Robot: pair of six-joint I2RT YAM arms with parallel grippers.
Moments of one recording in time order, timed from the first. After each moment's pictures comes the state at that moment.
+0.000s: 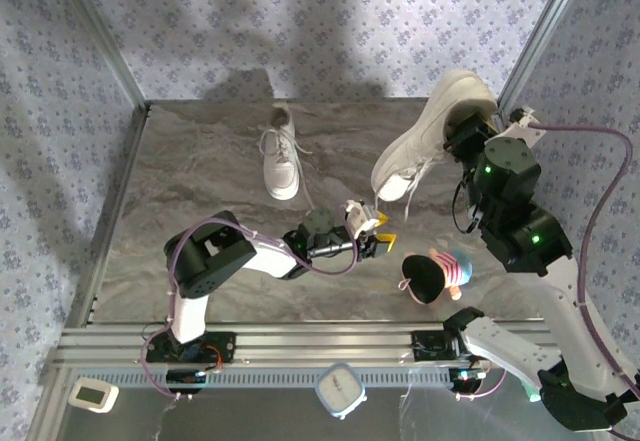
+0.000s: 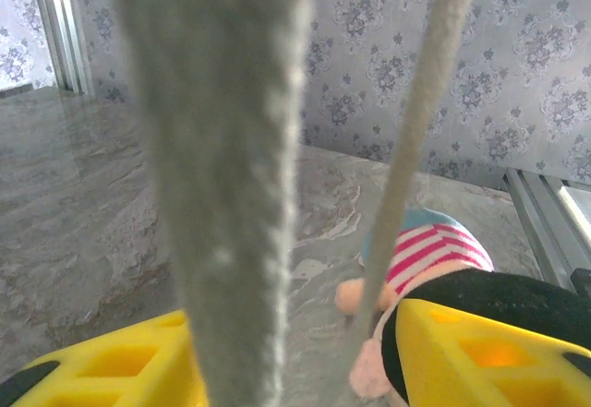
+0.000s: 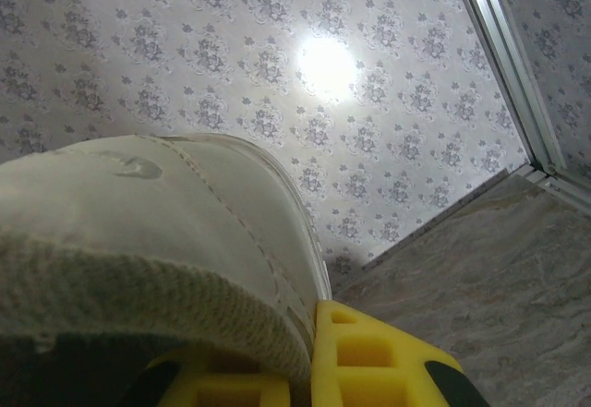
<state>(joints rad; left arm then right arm) -1.03 1.93 0.83 1.05 0.29 -0.14 0.51 0.90 1.33 -0.51 0.65 0.69</state>
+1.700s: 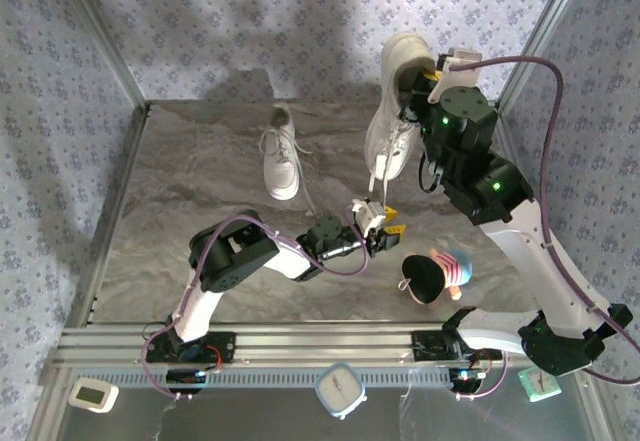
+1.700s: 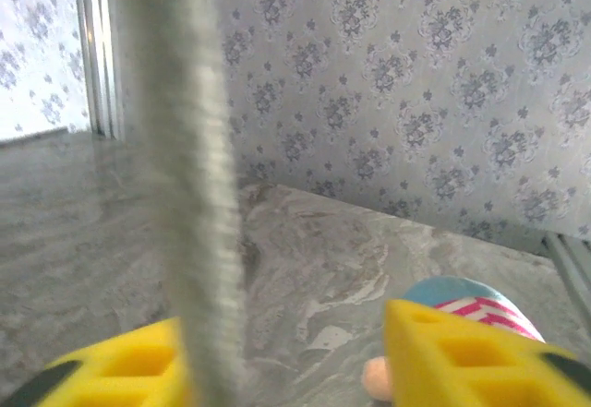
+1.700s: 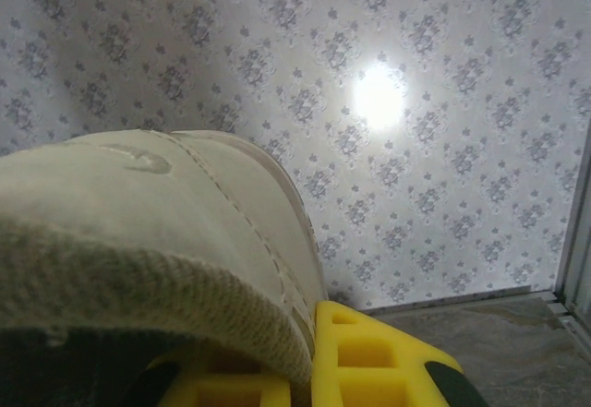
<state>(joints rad) -1.06 2.07 0.91 1.24 0.17 -0.18 0.64 1.22 1.63 -0.43 0.66 0.21</state>
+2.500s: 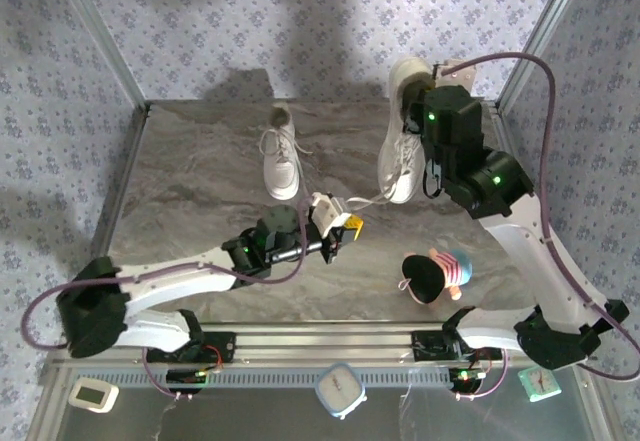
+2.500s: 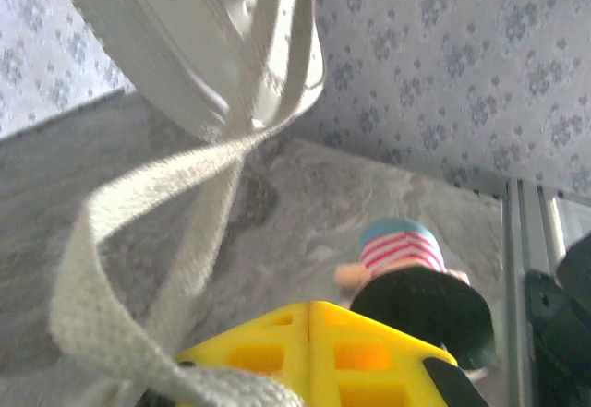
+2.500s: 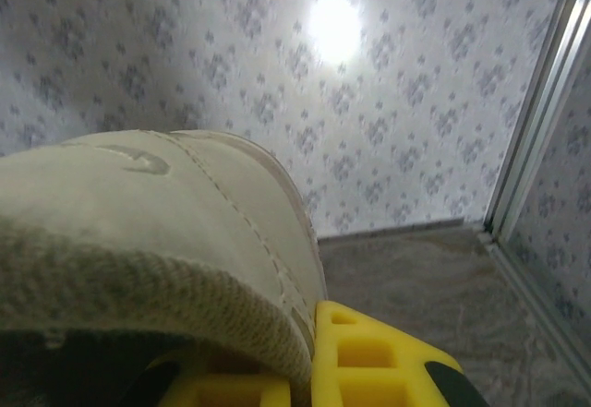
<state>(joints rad) -1.07 1.25 0.76 0.29 0.11 -0.11 0.64 1.27 1.70 -0.73 0.70 0.30</state>
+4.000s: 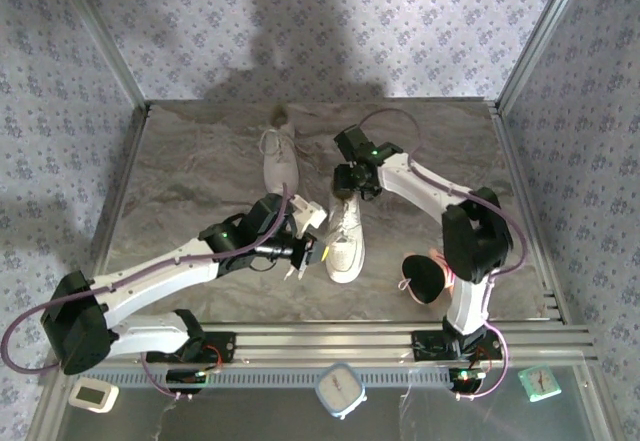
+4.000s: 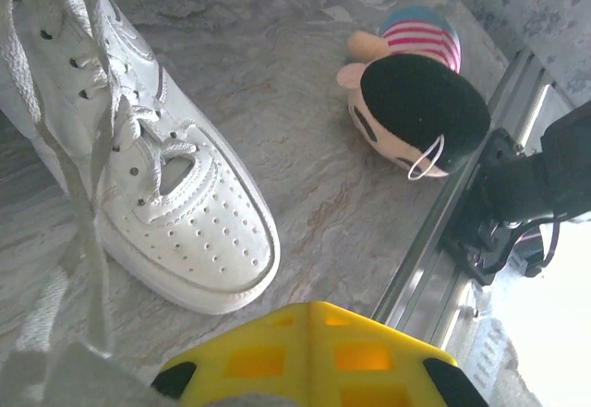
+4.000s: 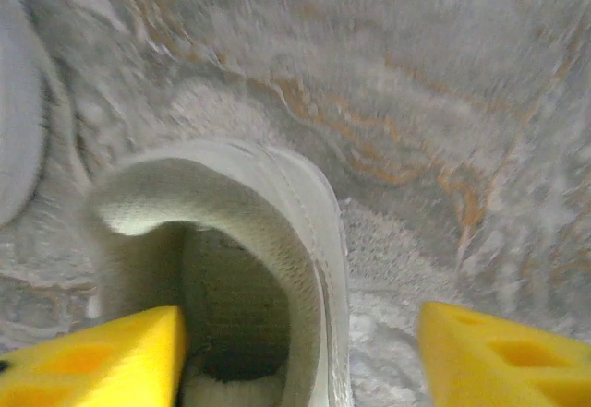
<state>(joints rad) -0.92 1.18 0.81 -0.29 0.33 -0.42 0.58 1.81 1.45 -0.72 0.16 0.55</state>
